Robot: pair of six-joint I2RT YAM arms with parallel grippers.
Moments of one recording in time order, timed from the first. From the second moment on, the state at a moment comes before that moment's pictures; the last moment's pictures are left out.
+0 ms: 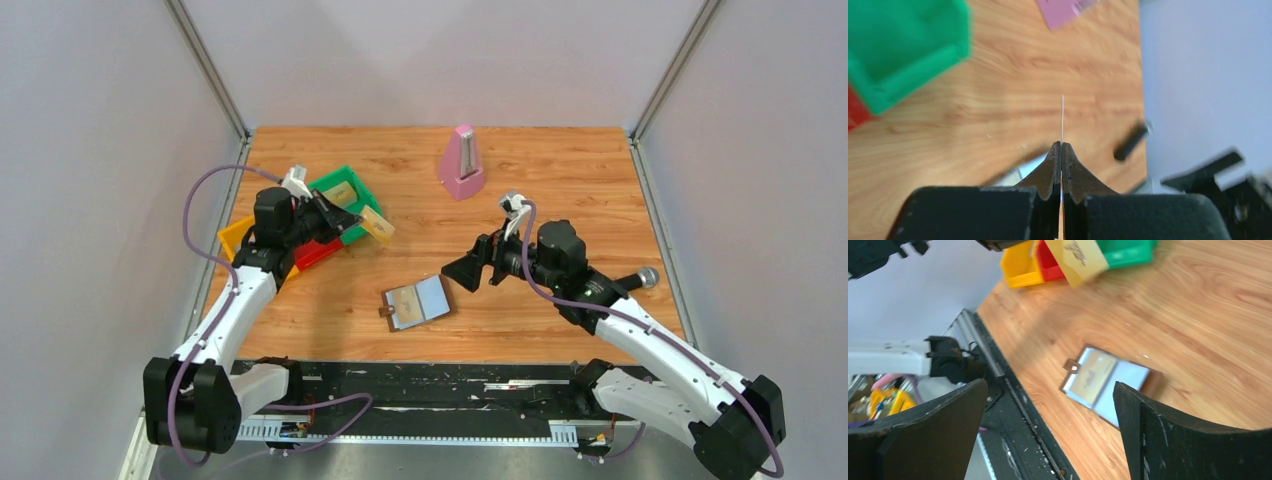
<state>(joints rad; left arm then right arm) -0.15 1.09 0.78 -0.11 0.54 -0.73 0.67 0.96 0.74 -0.01 -0.43 0.49</state>
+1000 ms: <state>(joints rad) -0.08 1.46 0.63 0.52 -0.17 -1.17 0.67 0.92 0.65 -0.05 -0.20 0.50</state>
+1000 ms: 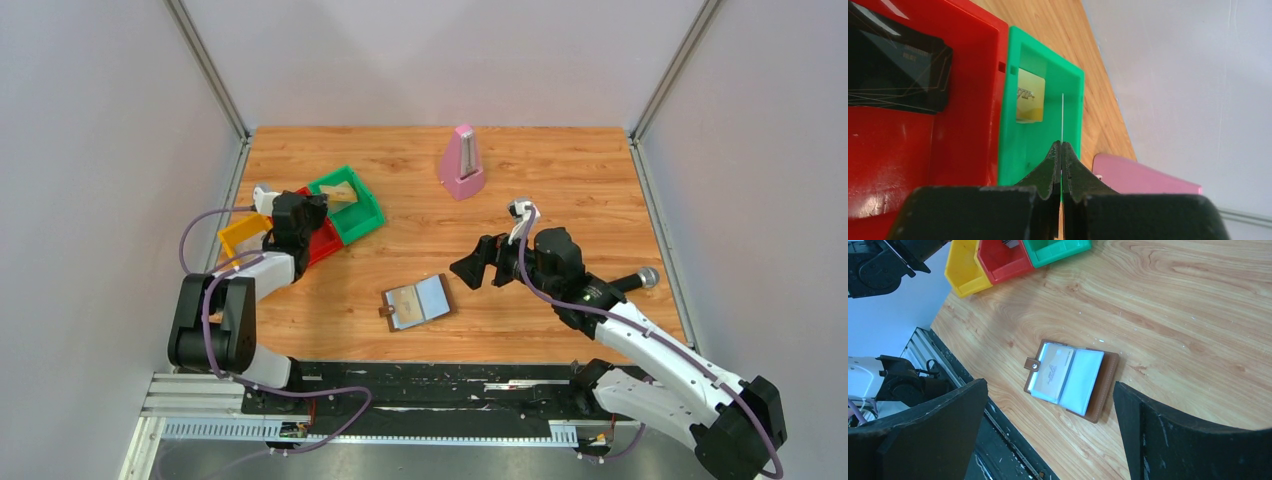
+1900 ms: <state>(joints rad) -0.08 1.67 0.66 0.72 -0.26 -1.16 0.67 0.92 0.67 -0.07 -0.19 0.47</state>
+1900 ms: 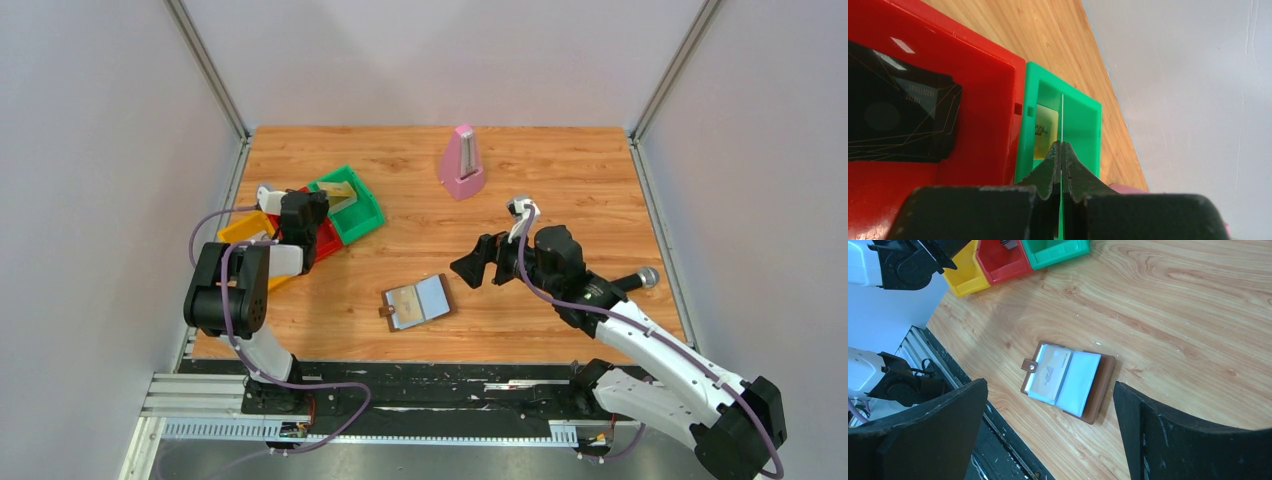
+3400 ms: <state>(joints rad) -0.11 1.75 0.70 0.80 -0.30 -1.06 0.67 0.92 0.68 -0.08 -0.15 0.43</state>
